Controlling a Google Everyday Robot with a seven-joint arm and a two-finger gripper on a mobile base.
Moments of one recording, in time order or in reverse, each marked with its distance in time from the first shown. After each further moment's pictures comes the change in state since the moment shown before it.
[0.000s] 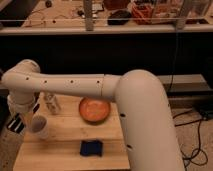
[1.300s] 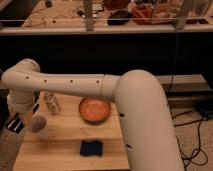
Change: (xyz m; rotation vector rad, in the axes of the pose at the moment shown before) arm -0.002 -0.002 0.000 -0.003 -0.015 0.000
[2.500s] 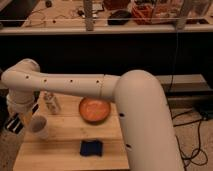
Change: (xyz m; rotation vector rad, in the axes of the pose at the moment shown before) arm -0.002 -0.001 -0.001 -0.001 -0.011 0.003
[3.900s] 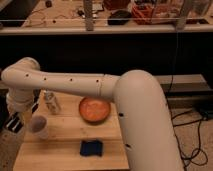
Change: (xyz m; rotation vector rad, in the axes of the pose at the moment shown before) arm 0.000 -0.002 -0.003 -0.003 -0.014 0.010
